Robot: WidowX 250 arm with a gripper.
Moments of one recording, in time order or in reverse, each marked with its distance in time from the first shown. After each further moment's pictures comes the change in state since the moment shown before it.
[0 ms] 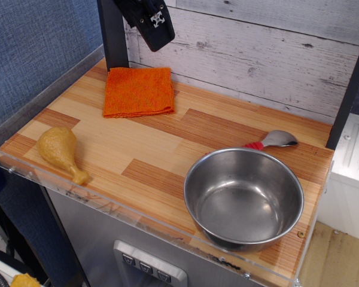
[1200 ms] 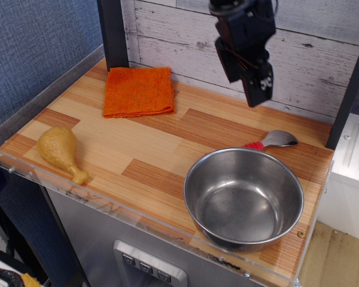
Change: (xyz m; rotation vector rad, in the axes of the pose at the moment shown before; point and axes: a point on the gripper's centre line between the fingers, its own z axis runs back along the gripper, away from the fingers) arm 0.060 -0.059 -0.119 -0.142 0.097 -0.134
